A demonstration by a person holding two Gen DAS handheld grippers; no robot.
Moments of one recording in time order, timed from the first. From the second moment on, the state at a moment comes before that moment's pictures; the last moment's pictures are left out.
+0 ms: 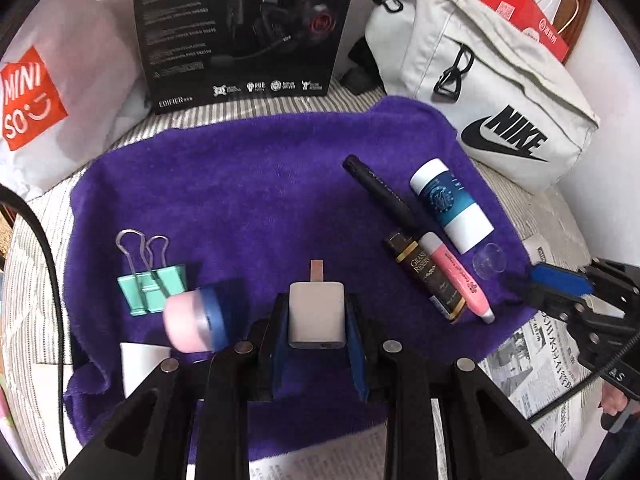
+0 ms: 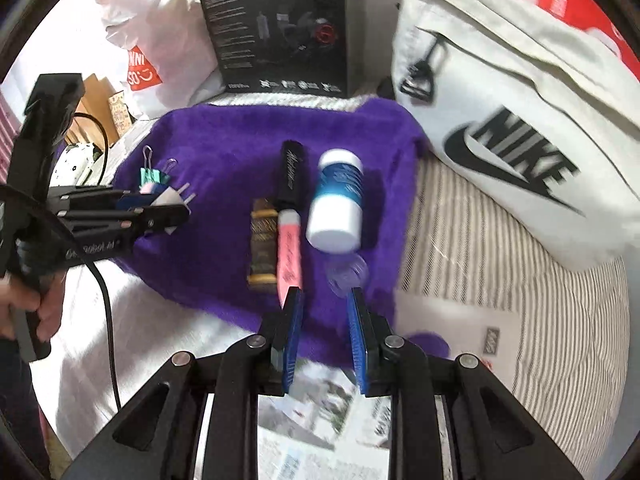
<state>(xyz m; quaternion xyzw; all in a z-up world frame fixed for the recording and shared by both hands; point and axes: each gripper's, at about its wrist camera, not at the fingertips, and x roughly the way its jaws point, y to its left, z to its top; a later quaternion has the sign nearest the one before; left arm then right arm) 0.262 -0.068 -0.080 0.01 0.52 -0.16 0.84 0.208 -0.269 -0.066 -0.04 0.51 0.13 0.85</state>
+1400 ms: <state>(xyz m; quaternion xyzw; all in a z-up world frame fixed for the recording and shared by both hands) 0.144 -0.044 -0.011 0.00 0.47 -0.10 0.88 0.126 -0.264 -0.022 0.00 0.46 0.07 0.88</state>
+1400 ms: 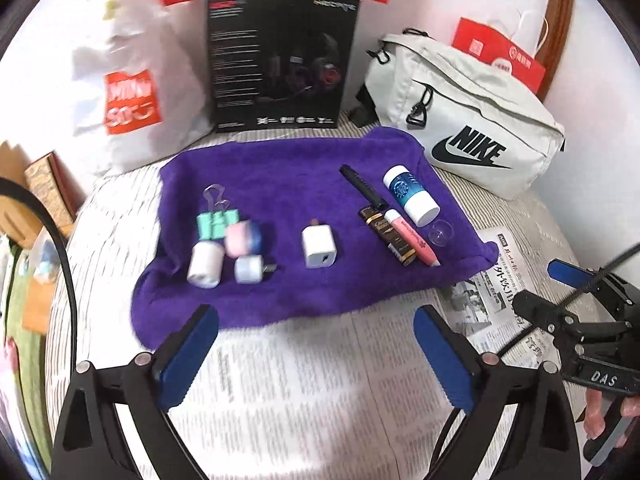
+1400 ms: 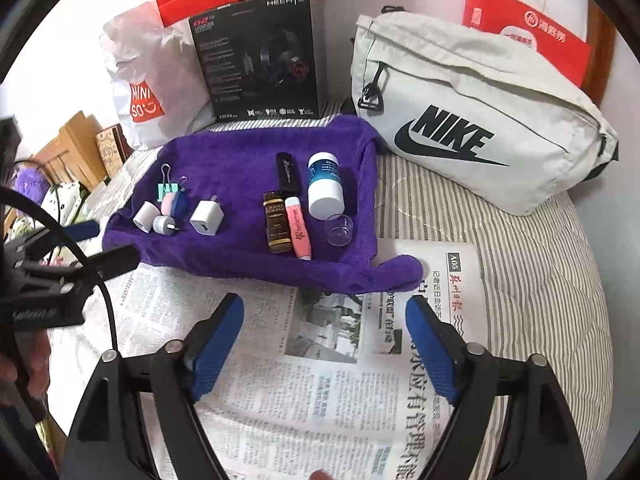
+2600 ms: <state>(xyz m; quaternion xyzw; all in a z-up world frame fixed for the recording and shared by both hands) 0.046 -0.030 0.025 -0.01 0.45 -0.04 0.89 0.033 -0.268 0.037 0.01 0.43 0.01 0.90</state>
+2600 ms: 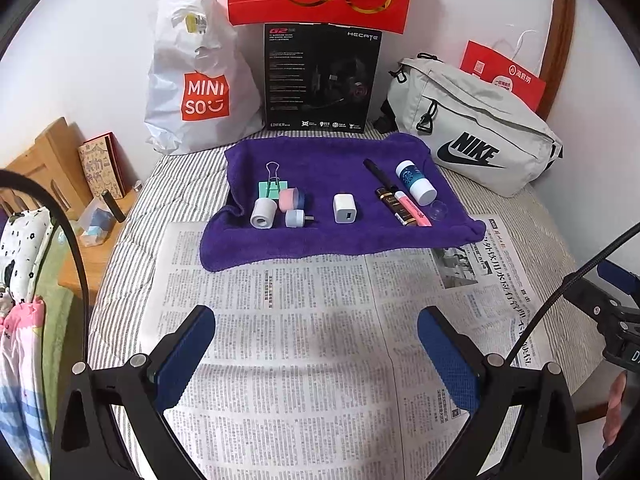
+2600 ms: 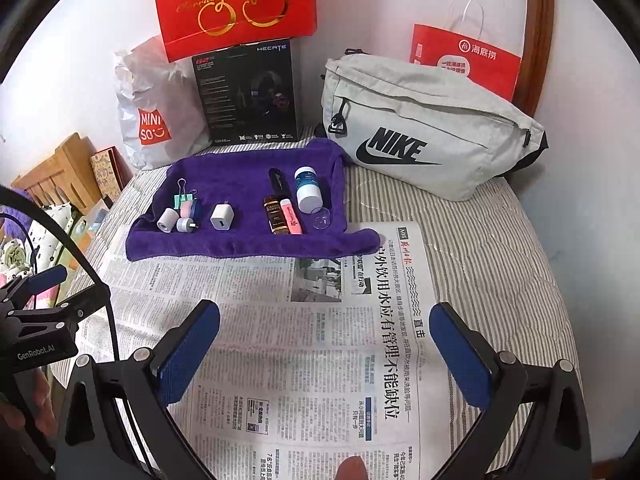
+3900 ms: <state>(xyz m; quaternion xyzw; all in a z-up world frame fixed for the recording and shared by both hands) 0.036 -0.029 0.032 -0.01 0.45 -0.03 0.89 0.024 -0.270 0.036 0.01 0.43 0.02 0.90</state>
